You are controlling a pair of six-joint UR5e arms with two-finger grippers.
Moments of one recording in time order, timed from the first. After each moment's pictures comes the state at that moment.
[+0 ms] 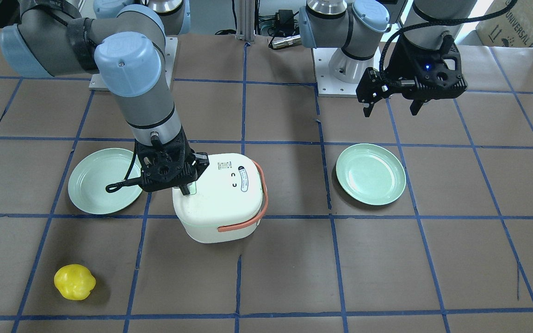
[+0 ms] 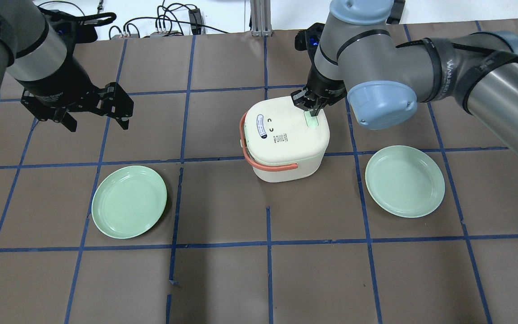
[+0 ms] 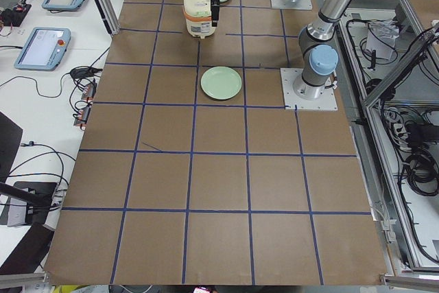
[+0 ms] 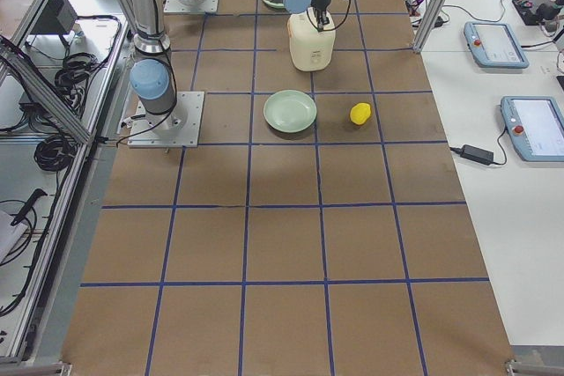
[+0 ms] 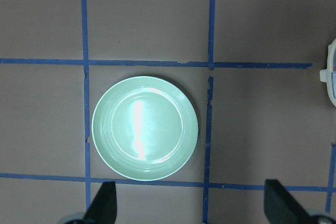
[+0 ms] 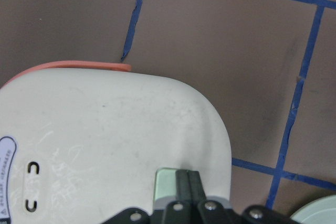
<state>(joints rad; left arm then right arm) -1.51 -1.48 -1.67 -1.53 1.62 0.03 1.75 -1.33 1.68 -2.05 -1.49 -0.06</state>
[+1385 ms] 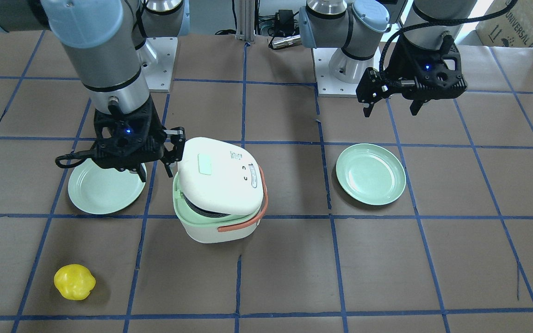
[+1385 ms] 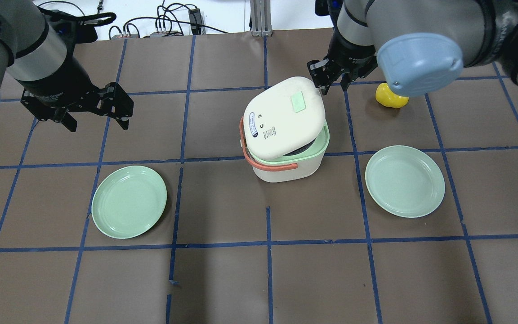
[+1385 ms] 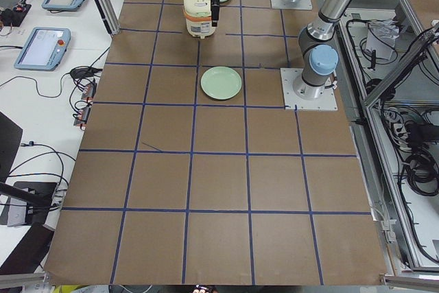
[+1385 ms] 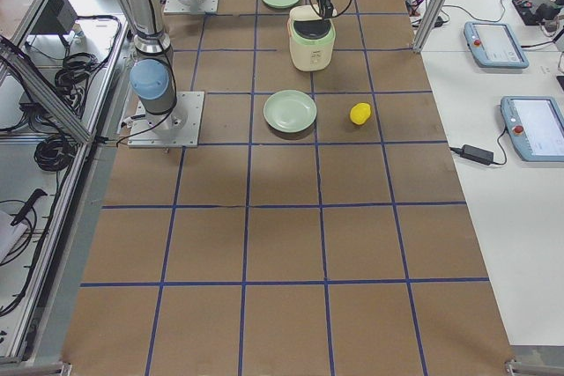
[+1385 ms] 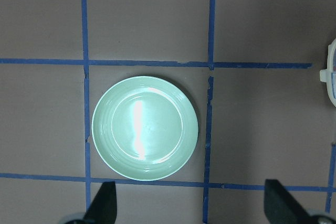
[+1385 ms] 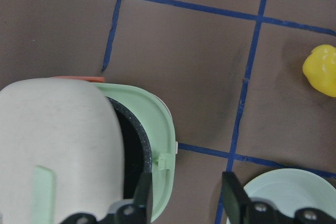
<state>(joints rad) -1.51 -1.48 -1.67 -1.53 1.62 0.03 1.69 -1.40 1.53 -1.86 -1.53 -0.07</state>
